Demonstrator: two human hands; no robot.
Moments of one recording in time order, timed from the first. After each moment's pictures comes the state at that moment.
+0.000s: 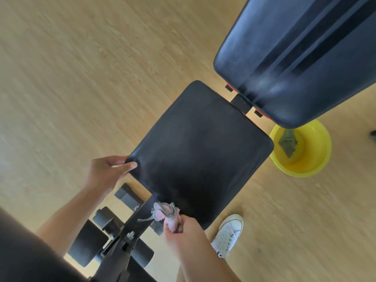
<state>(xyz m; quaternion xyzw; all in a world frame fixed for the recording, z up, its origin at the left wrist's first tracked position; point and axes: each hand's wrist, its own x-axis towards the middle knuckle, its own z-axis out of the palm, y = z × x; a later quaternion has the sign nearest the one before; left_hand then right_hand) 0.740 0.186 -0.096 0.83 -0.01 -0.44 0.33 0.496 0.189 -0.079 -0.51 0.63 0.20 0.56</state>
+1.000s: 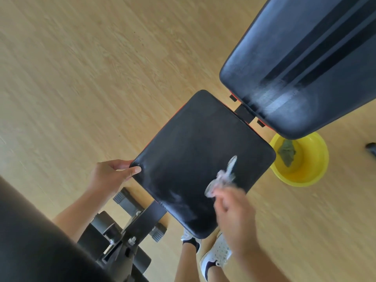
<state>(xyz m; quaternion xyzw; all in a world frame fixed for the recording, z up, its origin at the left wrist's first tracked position) 0.747 0.189 -0.097 0.84 -0.01 -0.46 0.29 0.444 0.091 -0.078 -0.81 0.51 -0.11 0.27</state>
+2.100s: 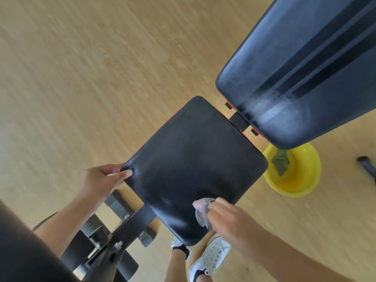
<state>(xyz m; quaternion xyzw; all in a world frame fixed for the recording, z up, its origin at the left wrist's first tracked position) 0.740 0.195 -0.103 0.82 0.04 -0.46 0.35 0.404 0.046 -0.086 -0.96 0.12 0.03 0.24</state>
